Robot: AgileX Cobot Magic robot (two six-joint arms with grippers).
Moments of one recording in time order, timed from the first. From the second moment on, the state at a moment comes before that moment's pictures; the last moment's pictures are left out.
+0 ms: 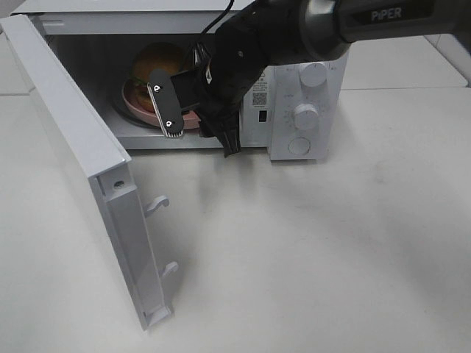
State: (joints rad) left arm 0.05 -0.01 -0.52 -0.05 1.08 0.00; right arm 0.65 2.17 -1.64 -0.20 0.35 -1.14
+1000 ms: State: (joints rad) left arm 0.05 -0.01 -0.52 -0.05 1.08 0.00; right arm 0.63 1.79 -1.08 -0.20 0.13 -0.84
